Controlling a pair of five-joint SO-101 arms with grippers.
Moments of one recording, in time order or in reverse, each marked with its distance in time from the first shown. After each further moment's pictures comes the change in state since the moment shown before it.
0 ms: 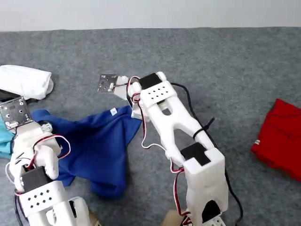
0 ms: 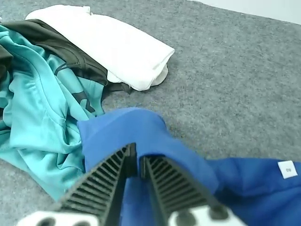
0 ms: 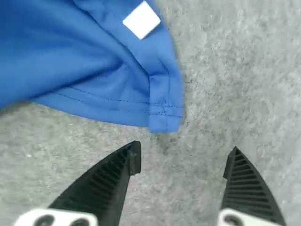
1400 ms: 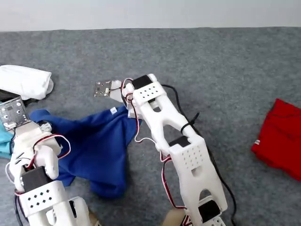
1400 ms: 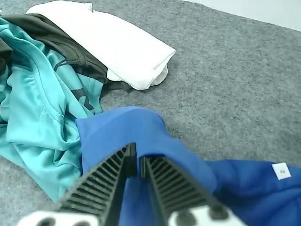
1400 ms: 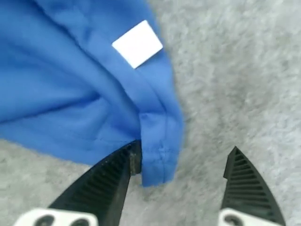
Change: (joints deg) left arm 0.0 0.0 0.0 0.0 2.5; right arm -0.5 19.9 -18.2 -1.2 4.7
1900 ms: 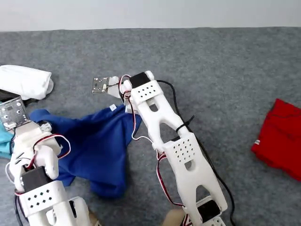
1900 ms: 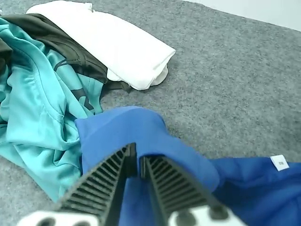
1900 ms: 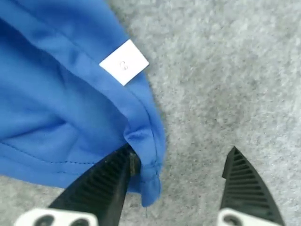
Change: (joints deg) left arm 0.0 0.0 0.0 0.0 0.0; right arm 0.0 13.2 -22.1 7.6 0.2
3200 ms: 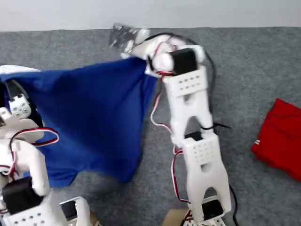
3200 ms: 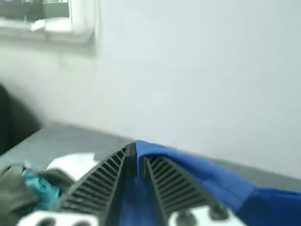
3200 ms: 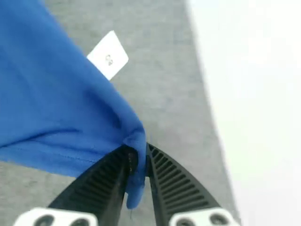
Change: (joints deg) left arm 4.6 0.0 -32.7 0.0 0.0; right arm 10.6 -16.0 -33.0 19.0 0.9
